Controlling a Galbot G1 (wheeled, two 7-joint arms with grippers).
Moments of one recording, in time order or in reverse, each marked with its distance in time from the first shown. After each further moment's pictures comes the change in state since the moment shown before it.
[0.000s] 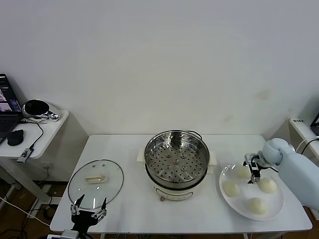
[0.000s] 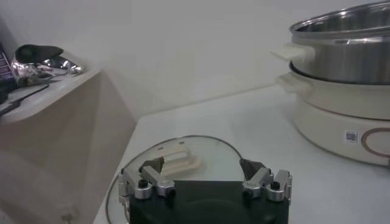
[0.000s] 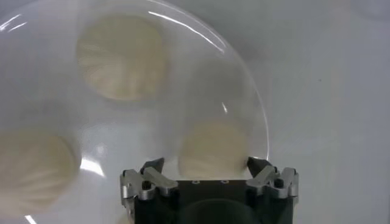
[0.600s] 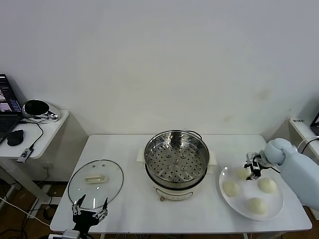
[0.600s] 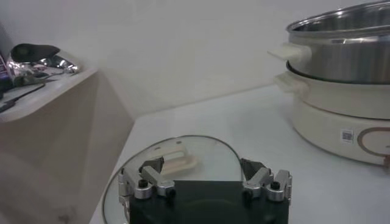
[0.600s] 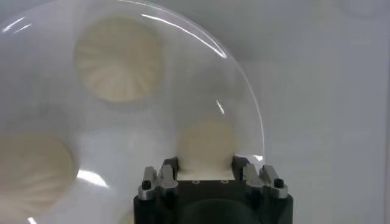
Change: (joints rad) left arm -0.007 0.002 0.011 0.004 0.001 0.001 -0.001; right arm 0.023 -0.042 0.008 0.047 0.066 -0.020 -0.010
